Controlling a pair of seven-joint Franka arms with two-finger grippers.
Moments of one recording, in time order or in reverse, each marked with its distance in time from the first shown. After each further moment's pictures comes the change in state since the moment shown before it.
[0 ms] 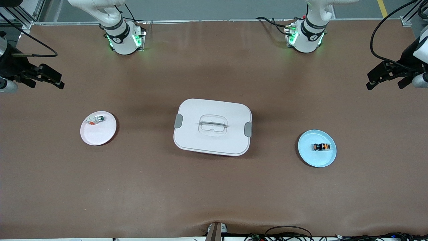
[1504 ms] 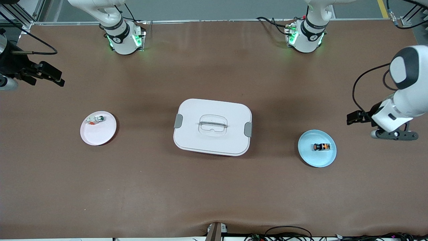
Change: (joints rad) left arm 0.084 0.281 0.009 -0.214 0.000 0.362 0.219; right arm 0.000 -0.006 0.001 0.009 0.004 -0.028 0.007
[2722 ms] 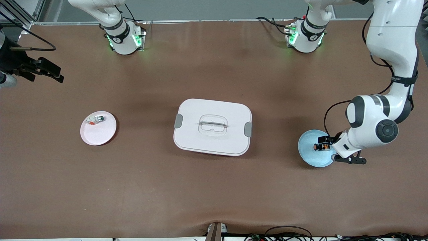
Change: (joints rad) left arm -0.031 0.364 -0.010 0.059 0.000 0.235 0.000; right arm 0.000 0.000 0.000 0.022 0.000 -0.052 0.000
